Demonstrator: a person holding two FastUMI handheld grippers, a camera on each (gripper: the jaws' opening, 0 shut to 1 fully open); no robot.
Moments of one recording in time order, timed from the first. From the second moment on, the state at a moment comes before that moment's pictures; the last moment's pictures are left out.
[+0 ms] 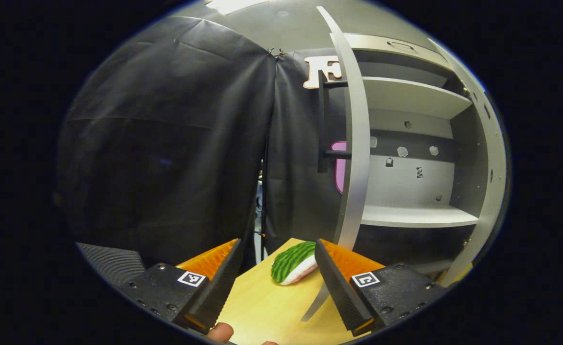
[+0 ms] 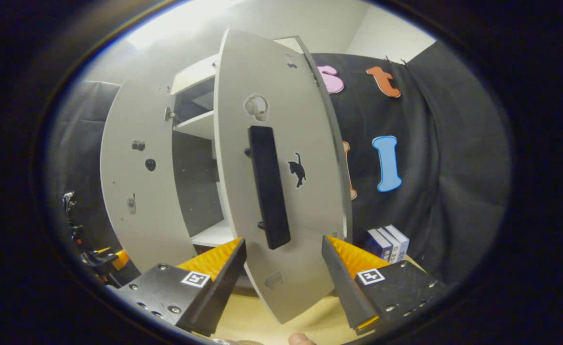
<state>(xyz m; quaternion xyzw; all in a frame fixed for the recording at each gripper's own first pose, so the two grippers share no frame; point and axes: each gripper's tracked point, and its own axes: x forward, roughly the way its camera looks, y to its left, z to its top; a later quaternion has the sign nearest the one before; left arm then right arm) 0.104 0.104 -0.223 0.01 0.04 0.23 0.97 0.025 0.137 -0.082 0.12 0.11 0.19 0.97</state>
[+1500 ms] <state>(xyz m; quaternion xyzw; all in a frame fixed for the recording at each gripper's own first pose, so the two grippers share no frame) 0.173 -0.115 -0.145 -0.02 0.02 0.00 1.00 0.015 0.104 -0.020 0.08 0.07 0.15 0.98</state>
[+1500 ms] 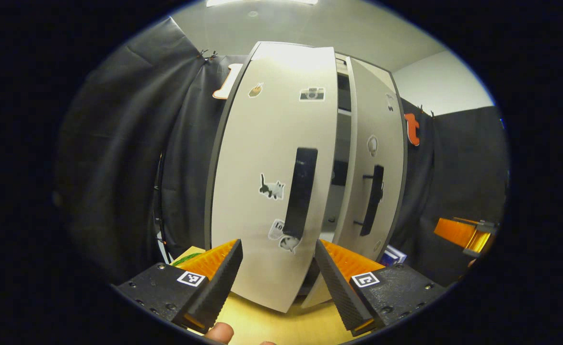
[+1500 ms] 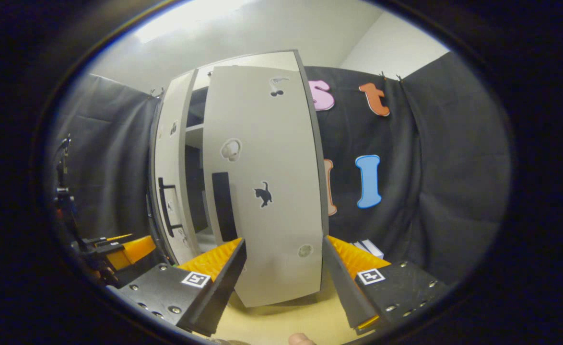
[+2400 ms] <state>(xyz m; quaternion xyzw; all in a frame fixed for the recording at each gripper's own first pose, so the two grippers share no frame) 0.176 -0.165 -0.100 0.01 0.00 0.00 1.00 0.025 0.076 0.022 0.08 0.00 0.16 0.98</state>
